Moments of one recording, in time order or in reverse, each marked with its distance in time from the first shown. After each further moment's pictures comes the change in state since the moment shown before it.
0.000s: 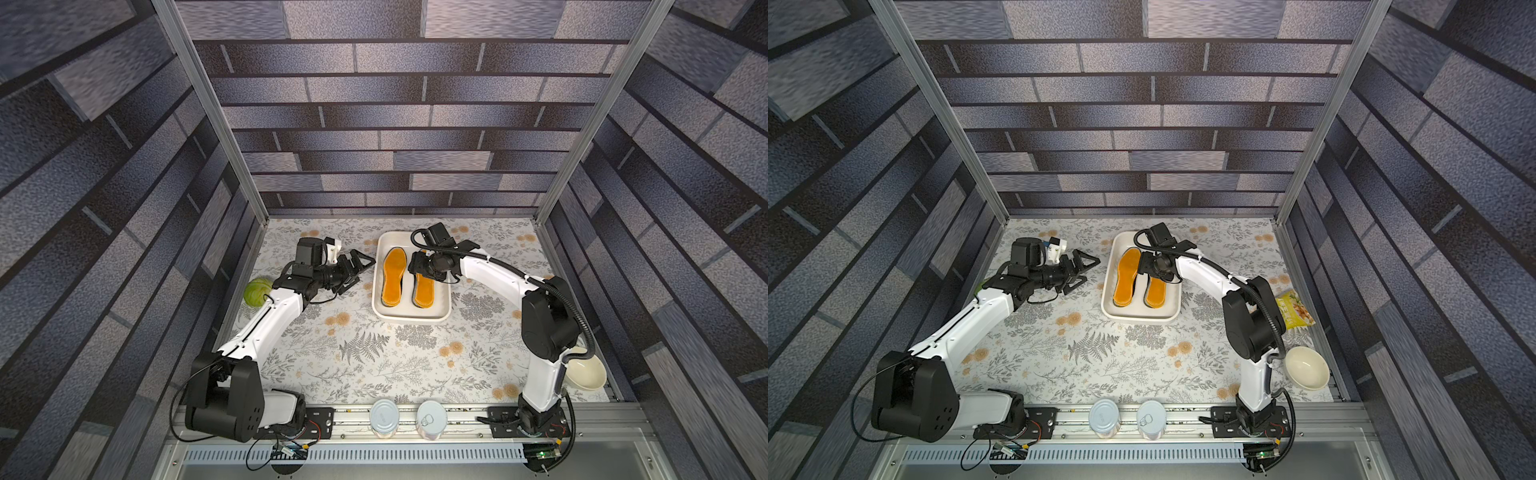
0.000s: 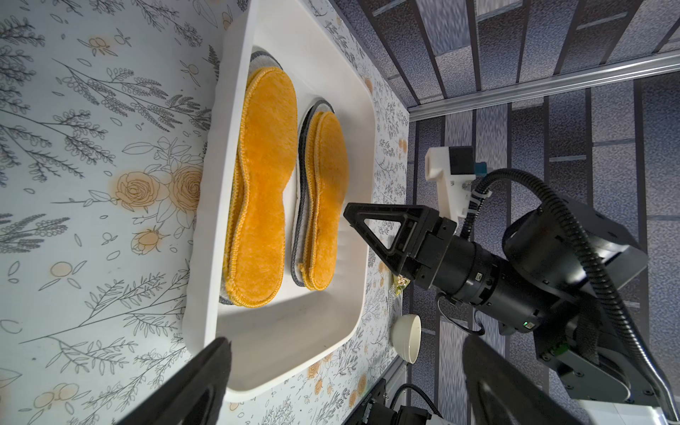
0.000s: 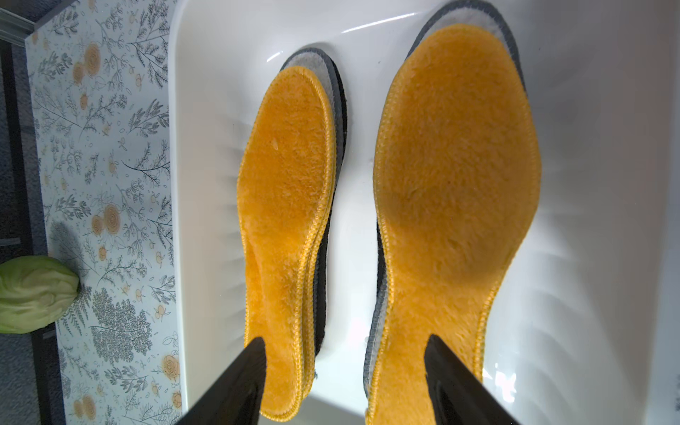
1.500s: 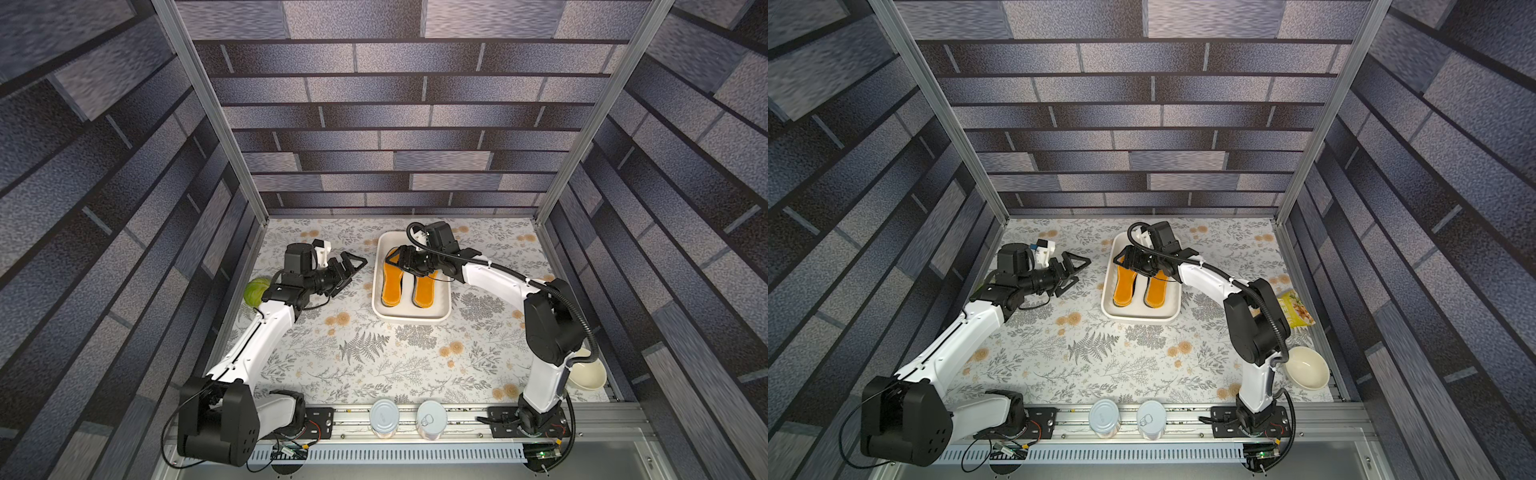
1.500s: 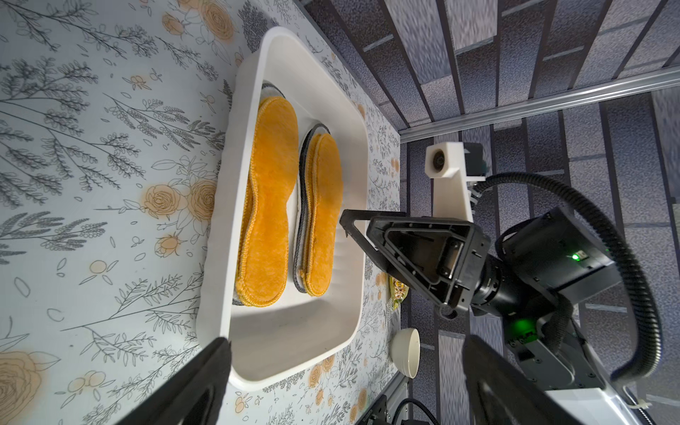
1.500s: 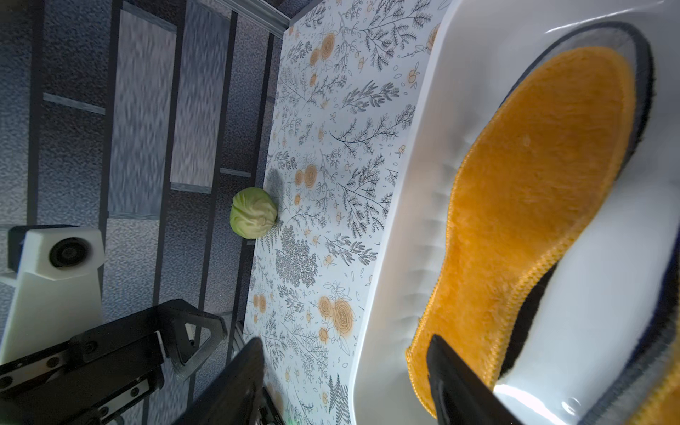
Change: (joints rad) left arm 0.064 -0.135 -0.083 0.032 -0.012 -0.012; right arm -0.013 -0.027 -0.124 0.459 -0.457 0.084
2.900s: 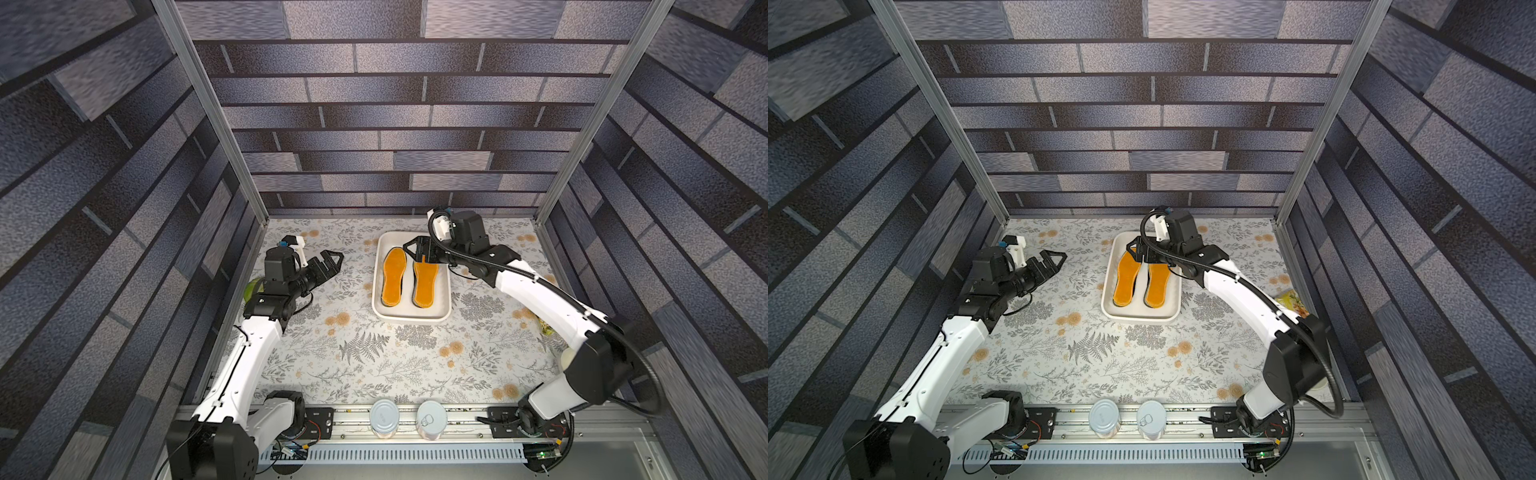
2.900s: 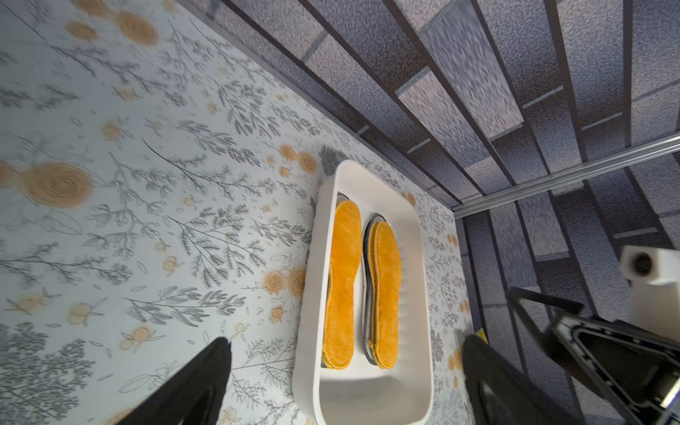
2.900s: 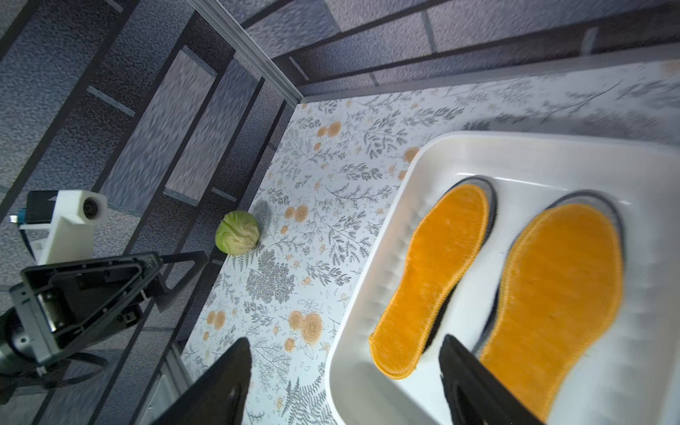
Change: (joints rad) left arm 0.072 -0.156 0.003 -0.087 -0.330 0.228; right arm -0.032 -0.396 -0.041 -0.253 0.280 -0.319
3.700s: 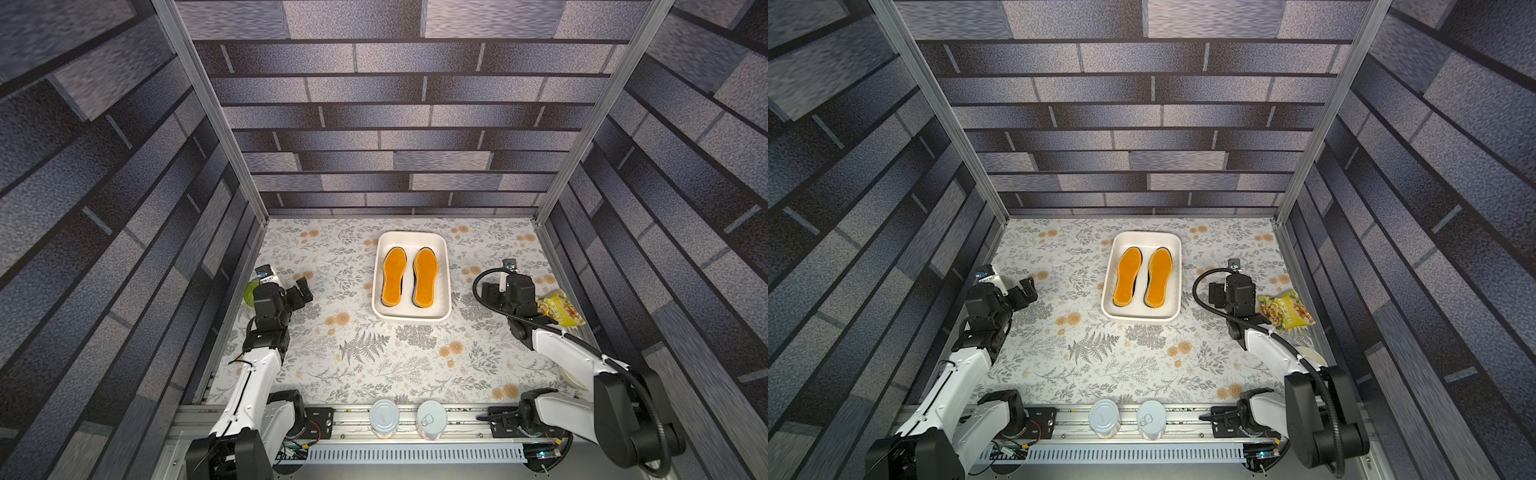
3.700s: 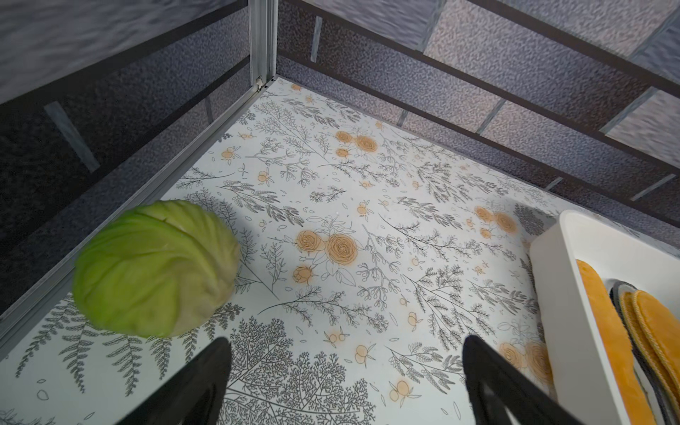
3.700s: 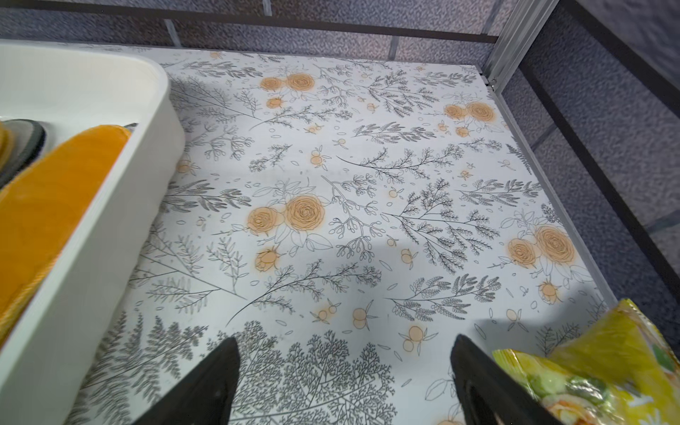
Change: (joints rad) left arm 0.201 -0.101 -0.441 0.389 -0.330 0.362; right arm -0.349 -0.239 -0.888 0.635 0.518 -0.410
